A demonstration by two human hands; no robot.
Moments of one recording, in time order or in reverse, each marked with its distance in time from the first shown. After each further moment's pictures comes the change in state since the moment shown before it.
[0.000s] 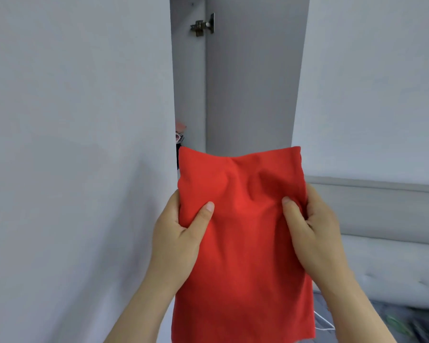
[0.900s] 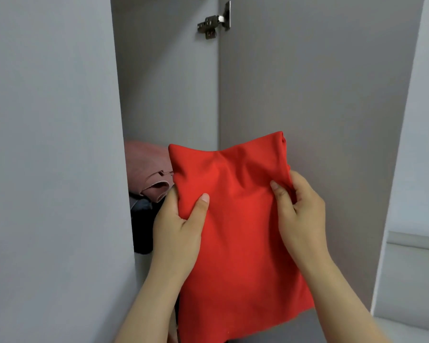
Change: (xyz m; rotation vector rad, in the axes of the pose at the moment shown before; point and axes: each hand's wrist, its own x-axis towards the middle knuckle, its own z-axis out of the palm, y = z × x) left_hand 0.259 -0.125 0.086 0.089 0.218 0.078; right_hand 0.255 0.164 0.156 0.150 0.063 -0.220
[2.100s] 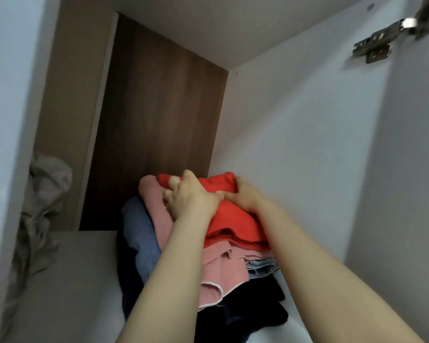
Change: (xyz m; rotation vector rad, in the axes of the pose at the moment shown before) left_hand 0.255 -0.071 -0.040 0.926 0.664 -0.407; right_hand 0.201 0.075 0.393 -0.040 -1.098 -0.139
